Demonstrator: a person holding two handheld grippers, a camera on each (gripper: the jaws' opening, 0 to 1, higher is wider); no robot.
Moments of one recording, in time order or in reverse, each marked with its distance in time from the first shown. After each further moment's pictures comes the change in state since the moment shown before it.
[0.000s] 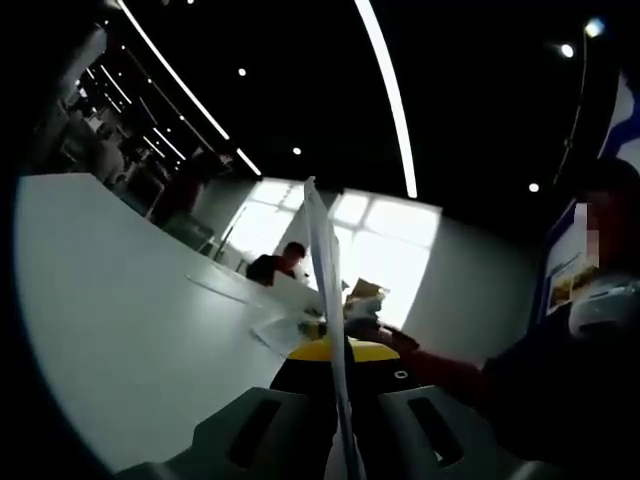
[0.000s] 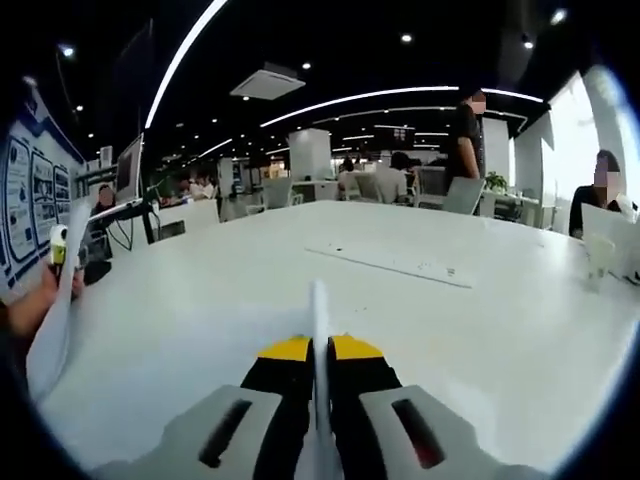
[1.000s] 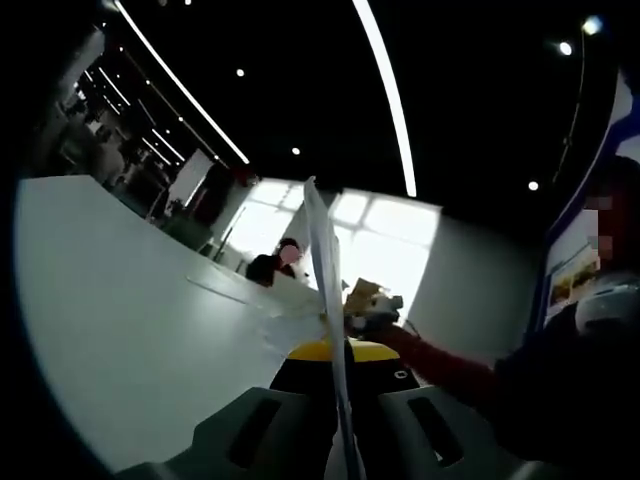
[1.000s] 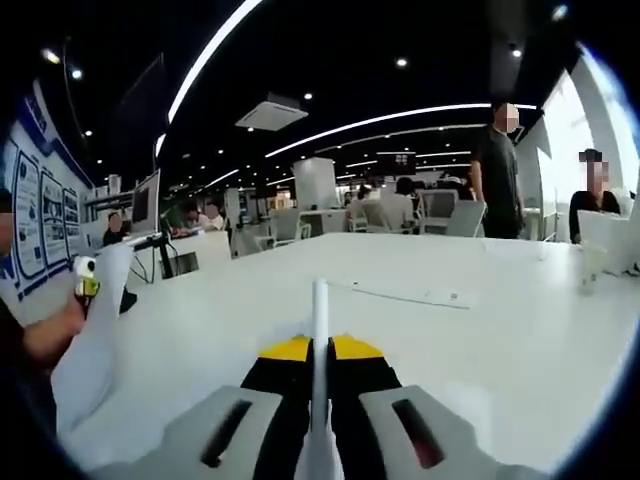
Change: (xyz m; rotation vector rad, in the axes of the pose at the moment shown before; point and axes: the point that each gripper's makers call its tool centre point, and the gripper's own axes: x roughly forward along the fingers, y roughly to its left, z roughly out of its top) left arm -0.002 0.007 0.004 0.008 0.002 0.000; right arm -0.043 0.023 0.033 0.036 -0.133 0.037
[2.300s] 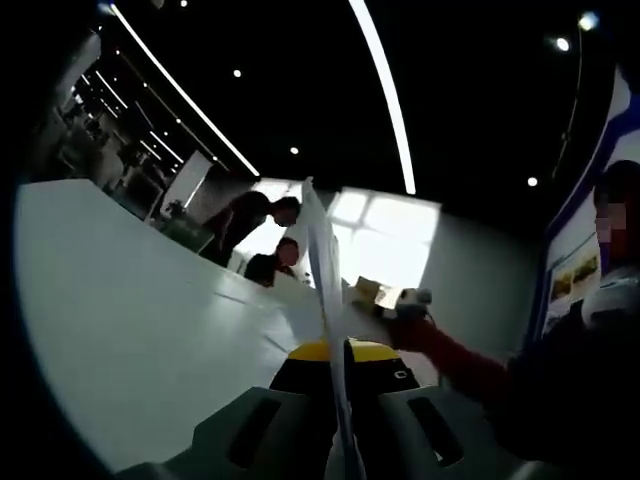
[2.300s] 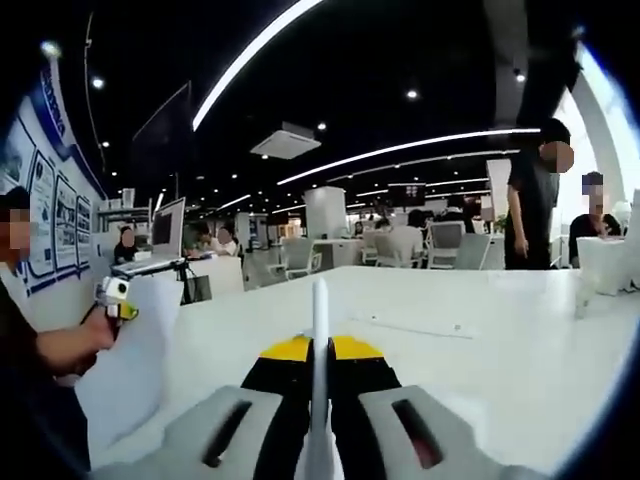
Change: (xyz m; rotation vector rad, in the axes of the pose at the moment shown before) left arm 0.000 -0.002 -0.002 0.017 0.006 -0.001; right arm -0.052 0.043 0.041 -0.030 -0.131 0.040
